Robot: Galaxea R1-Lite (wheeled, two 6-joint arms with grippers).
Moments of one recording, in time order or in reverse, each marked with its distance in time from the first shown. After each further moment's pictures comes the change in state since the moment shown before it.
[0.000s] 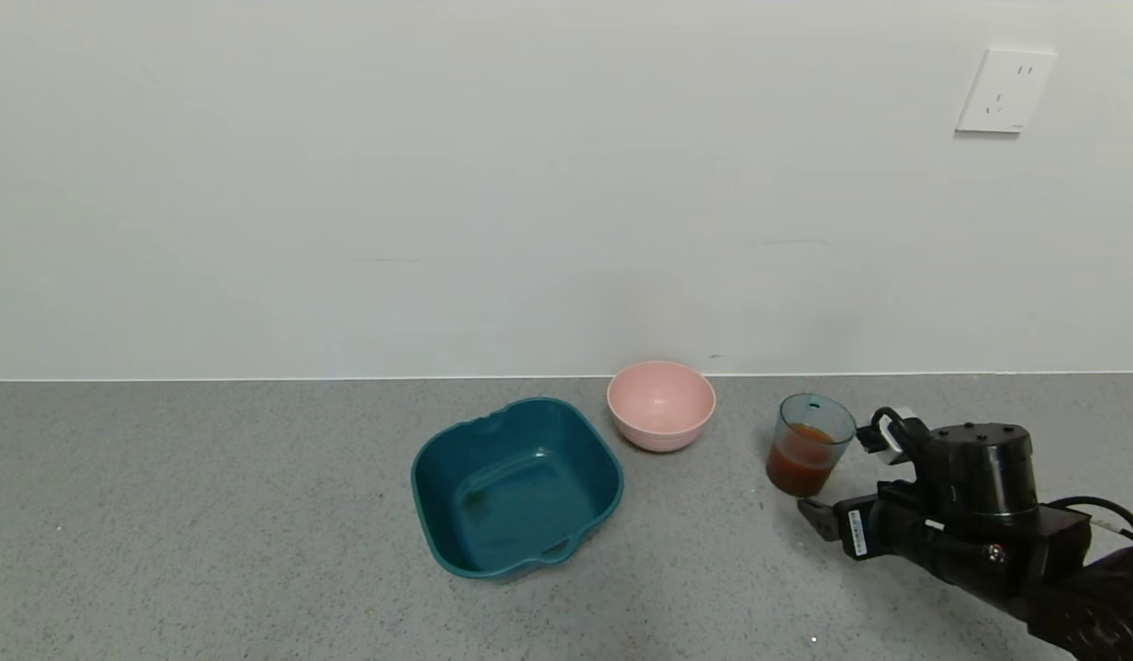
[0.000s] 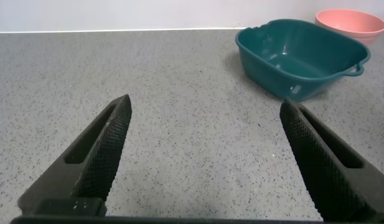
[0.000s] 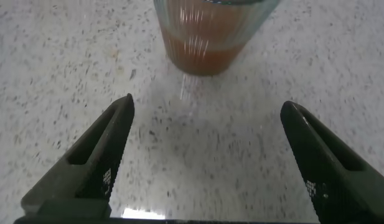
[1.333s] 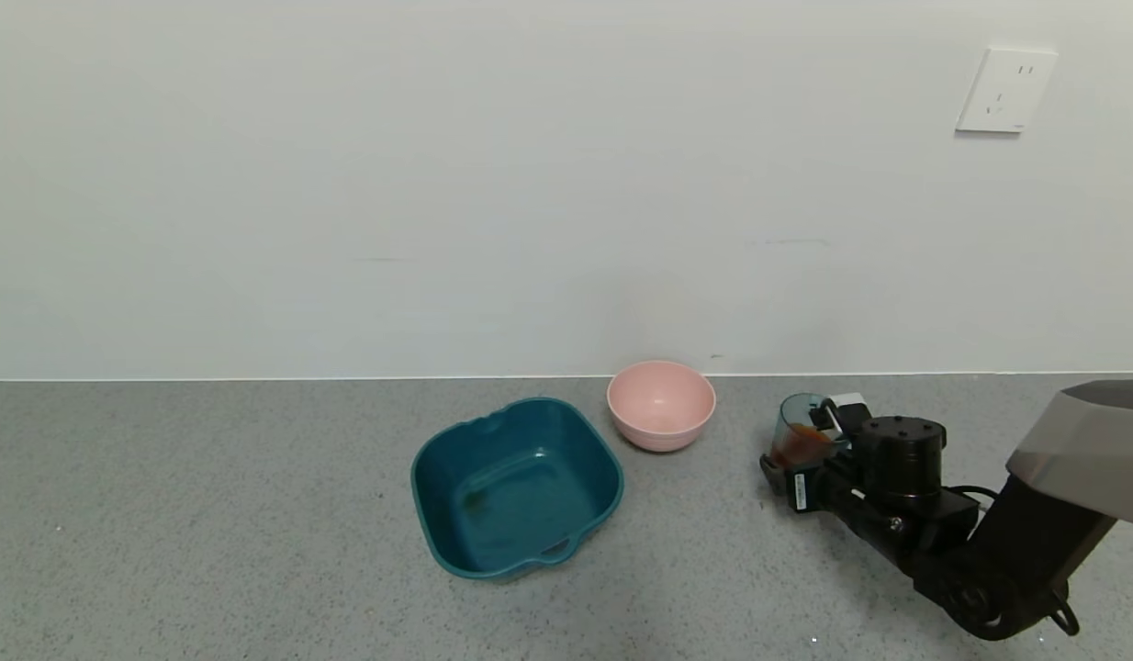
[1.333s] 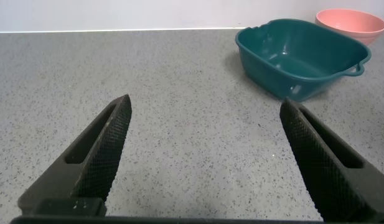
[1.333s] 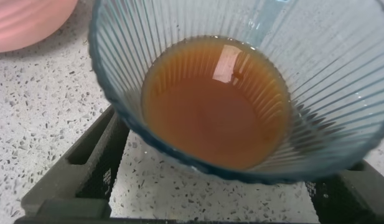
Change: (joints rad) left arm 0.000 0.000 0.000 0.000 0.000 0.000; right arm -0.002 0.321 -0.180 -0.322 -0.054 0.002
